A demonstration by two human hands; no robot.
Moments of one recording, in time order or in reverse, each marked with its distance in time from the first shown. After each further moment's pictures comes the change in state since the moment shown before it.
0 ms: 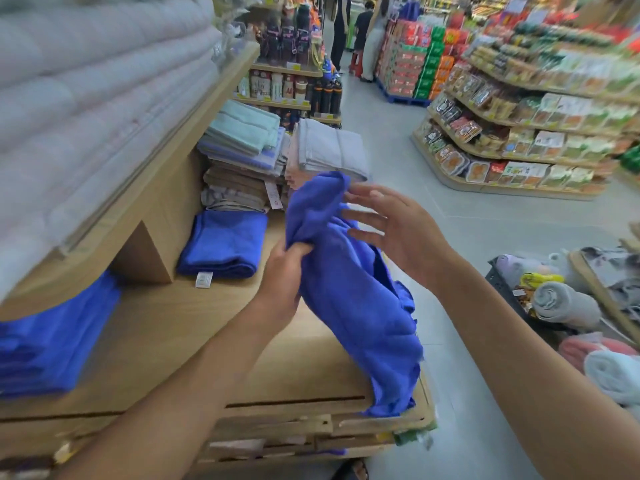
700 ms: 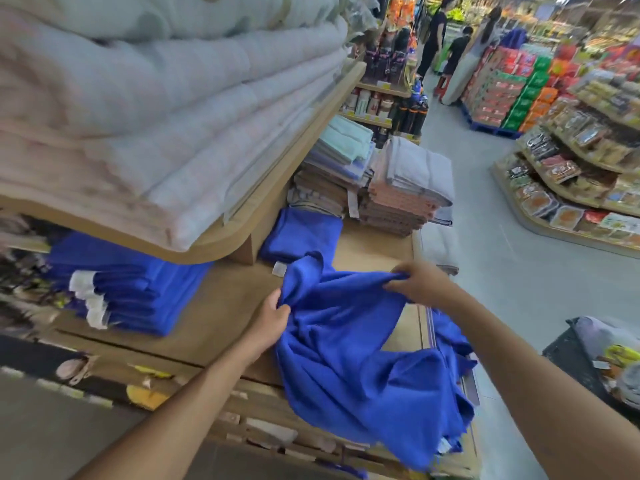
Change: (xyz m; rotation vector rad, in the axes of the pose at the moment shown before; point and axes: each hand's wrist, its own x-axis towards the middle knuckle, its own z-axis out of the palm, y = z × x) left_hand -0.035 -0.063 -0.175 0.530 0.325 -0.051; right_hand 0.047 0.089 0.025 -1.314 -0.171 0.251
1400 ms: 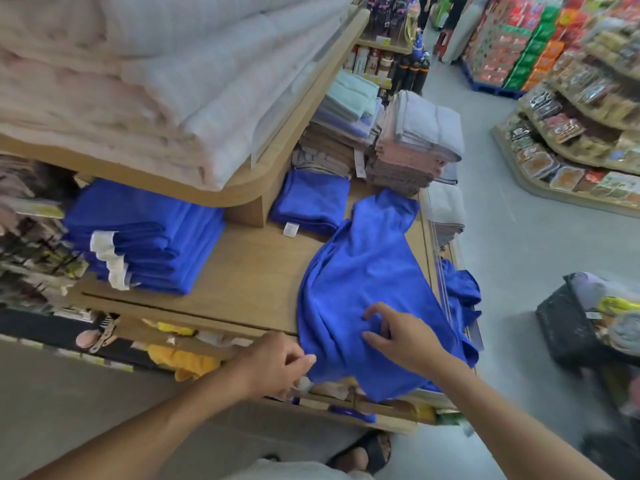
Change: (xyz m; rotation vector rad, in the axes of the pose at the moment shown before) left_hand -0.128 -0.024 -0.055 0.683 -0.579 0.077; right_hand -0.105 0.023 0.147 -0.036 -0.082 -0.155
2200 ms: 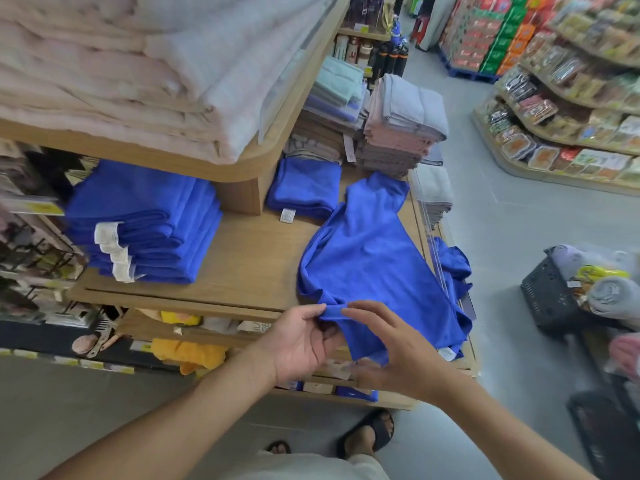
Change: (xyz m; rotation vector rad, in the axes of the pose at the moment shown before) left_hand 0.003 0.049 0.009 -1.837 -0.283 -0.379; right_hand -0.080 -0.053 0.018 0.145 0.196 -0.385
